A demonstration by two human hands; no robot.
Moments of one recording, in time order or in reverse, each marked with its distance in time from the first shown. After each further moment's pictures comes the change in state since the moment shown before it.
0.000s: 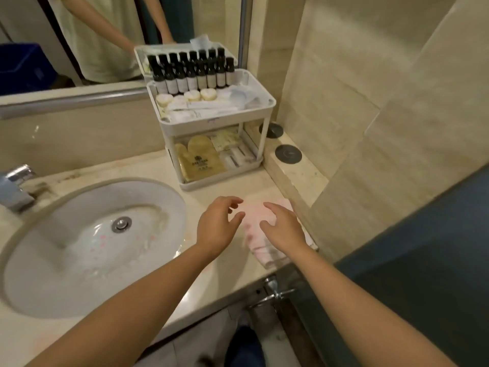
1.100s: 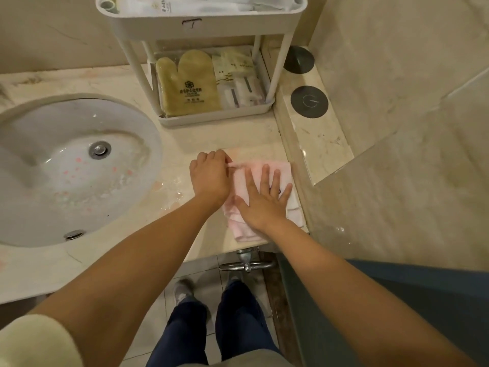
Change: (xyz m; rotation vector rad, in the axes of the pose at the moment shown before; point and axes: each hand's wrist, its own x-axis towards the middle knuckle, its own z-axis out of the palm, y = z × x) left_hand 0.056 -0.019 0.100 0.441 0.040 -0.364; right_hand 0.060 0.071 0.044 -0.612 -0.466 -0.109
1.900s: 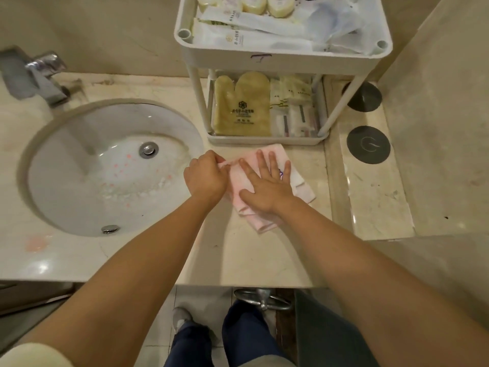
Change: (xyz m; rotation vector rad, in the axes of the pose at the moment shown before) left_hand 0.046 -0.062 -0.041 -0.122 0.090 -0.412; right_hand 0.105 -0.057 -0.051 -0.213 -0.039 -0.405
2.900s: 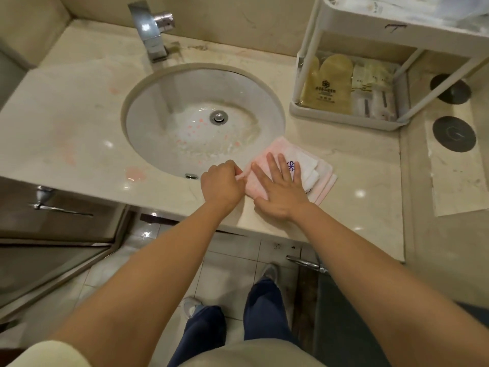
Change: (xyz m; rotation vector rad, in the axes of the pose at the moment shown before) left_hand -0.090 -0.154 -0.062 0.044 -0.043 -0.032; right_hand -0.052 -0.146 0.058 -0.191 0.024 -0.214
